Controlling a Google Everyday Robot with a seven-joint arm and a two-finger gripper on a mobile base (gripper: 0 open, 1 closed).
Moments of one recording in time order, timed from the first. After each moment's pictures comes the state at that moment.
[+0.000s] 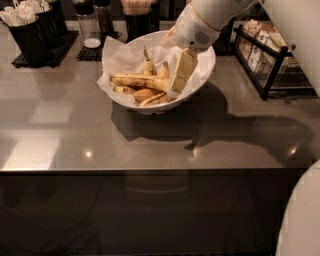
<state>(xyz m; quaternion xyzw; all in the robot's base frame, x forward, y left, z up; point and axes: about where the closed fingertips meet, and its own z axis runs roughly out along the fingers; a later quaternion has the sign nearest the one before) 0.611 -0.021 0.933 -0.71 0.65 0.16 0.24</state>
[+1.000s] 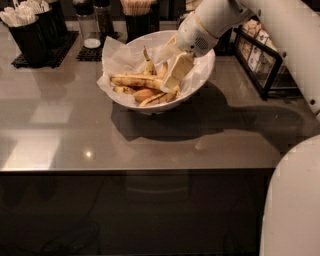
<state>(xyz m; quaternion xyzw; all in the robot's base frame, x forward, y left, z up) 0.642 -0.023 0.914 -0.68 0.65 0.19 0.26</state>
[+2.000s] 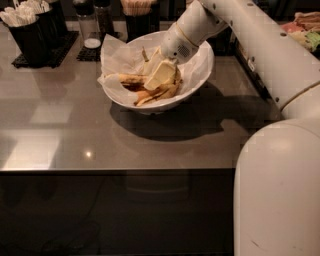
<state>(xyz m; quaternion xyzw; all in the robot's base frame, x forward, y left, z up) 0.661 0.016 0.883 -0.69 0.64 0.23 0.25</state>
